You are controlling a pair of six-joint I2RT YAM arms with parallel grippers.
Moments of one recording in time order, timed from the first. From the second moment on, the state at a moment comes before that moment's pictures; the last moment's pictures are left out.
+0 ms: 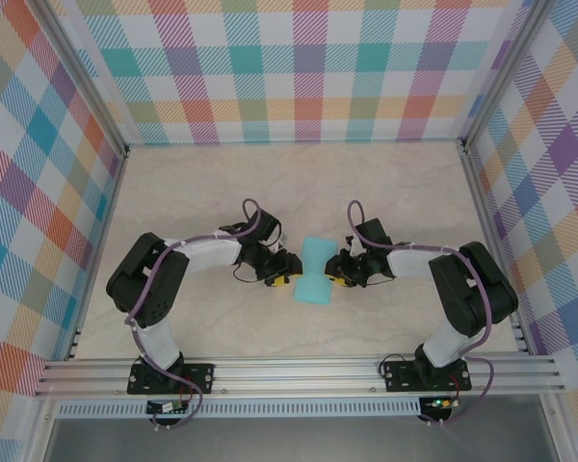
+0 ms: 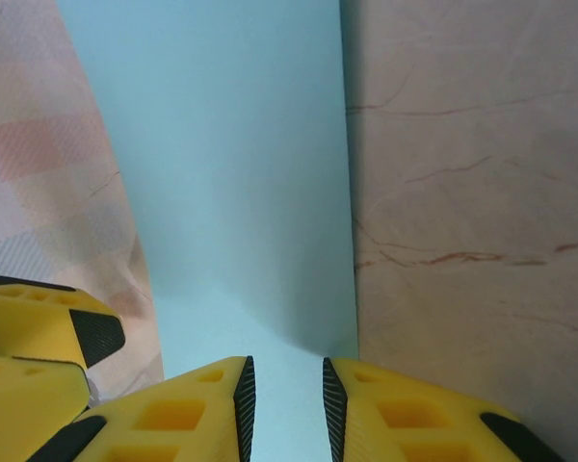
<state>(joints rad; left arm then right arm) -0.62 1.78 1.00 -0.38 0.56 -0.81 0.44 1.64 0.68 -0.12 -0.58 0.81</state>
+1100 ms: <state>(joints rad) -0.66 1.80 0.95 -0.30 0.62 -0.84 0.44 1.63 0.67 -0.11 -0.58 0.81</state>
